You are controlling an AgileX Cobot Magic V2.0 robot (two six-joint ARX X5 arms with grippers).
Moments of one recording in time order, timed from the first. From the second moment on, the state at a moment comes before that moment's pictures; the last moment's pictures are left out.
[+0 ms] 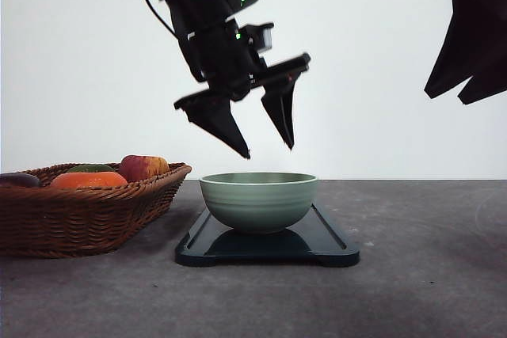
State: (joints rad) left_arx -0.64 1.95 1.62 -0.61 0.10 -0.18; right_arx 0.52 0.80 0.61 -0.44 -0.05 0.11
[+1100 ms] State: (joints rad) left_arx -0.43 0.98 0.74 -0.57 0.10 -0.13; right_arx 0.52 0.80 0.61 -0.45 -0.05 0.11
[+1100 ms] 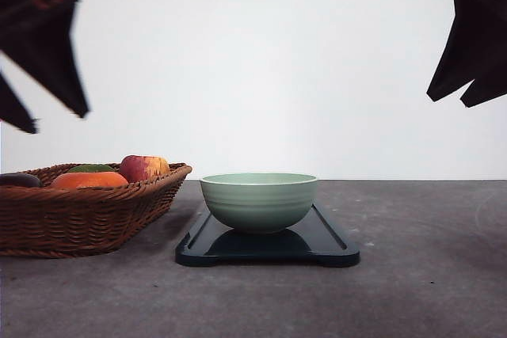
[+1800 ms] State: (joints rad) left_arx -0.42 0.78 0.64 -0.65 0.10 -0.15; right_arx 0.52 0.80 0.61 -0.46 -0.06 0.12
